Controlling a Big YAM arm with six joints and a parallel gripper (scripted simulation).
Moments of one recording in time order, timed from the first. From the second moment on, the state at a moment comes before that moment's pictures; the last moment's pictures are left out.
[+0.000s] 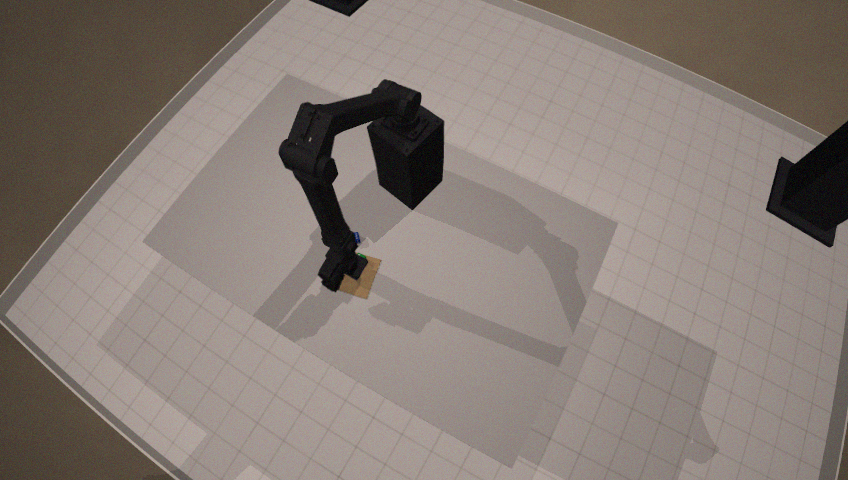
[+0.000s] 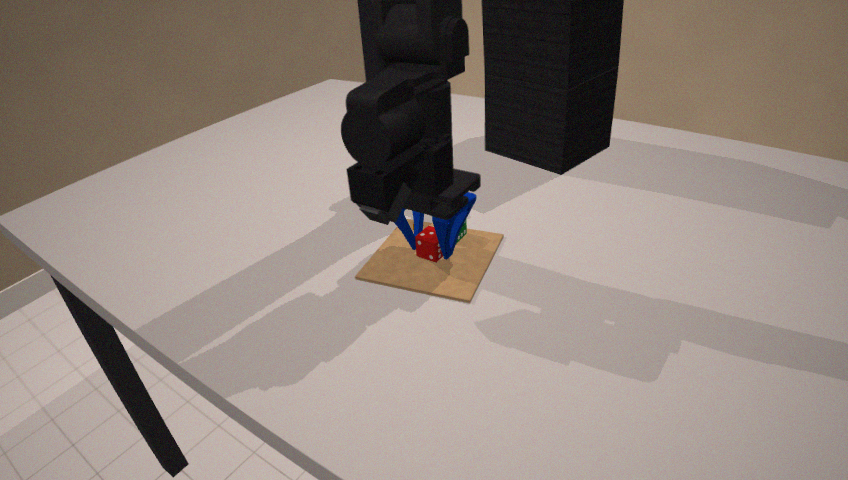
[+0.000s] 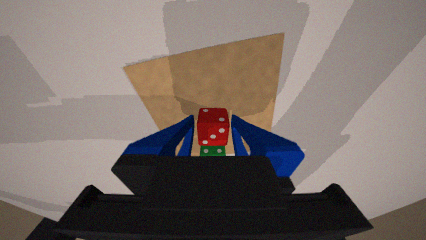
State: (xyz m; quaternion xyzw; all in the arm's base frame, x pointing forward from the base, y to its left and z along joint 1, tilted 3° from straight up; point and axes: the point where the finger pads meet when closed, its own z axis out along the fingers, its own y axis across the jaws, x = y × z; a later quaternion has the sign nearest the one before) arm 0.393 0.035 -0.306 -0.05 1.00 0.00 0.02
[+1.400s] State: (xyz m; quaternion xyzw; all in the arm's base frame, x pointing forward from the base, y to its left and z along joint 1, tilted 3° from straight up) arm 0.388 0.034 -0.218 -0.05 1.00 0.00 0.02
